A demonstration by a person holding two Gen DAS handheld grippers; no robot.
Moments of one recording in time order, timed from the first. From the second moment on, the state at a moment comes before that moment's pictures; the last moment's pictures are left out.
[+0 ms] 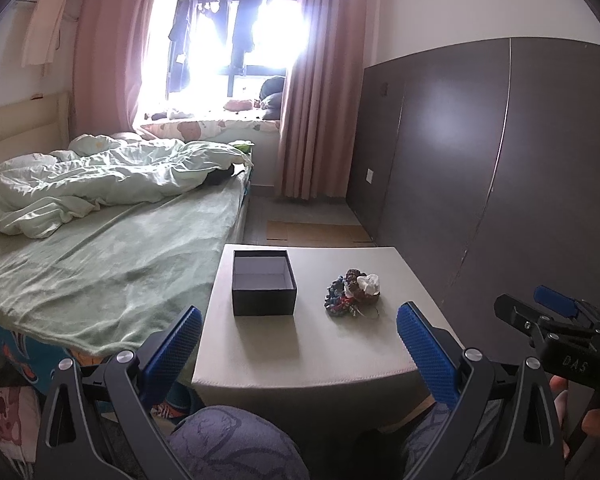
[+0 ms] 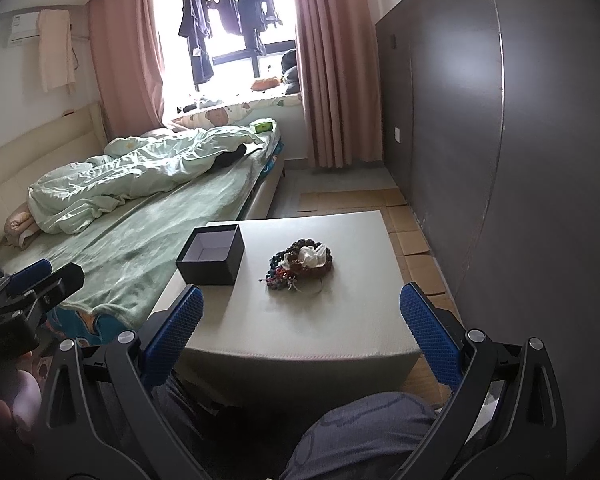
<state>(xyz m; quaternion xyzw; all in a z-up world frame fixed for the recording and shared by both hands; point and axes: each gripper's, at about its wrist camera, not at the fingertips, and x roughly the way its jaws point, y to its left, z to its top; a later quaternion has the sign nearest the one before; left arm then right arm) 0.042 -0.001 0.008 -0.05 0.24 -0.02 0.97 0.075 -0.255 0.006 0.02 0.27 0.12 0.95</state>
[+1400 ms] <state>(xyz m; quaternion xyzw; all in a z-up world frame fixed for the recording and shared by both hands) 0.277 -0.054 -0.091 -0.09 0.40 -0.17 0.90 0.283 -0.306 -0.101 0.21 0.39 0.17 0.88</state>
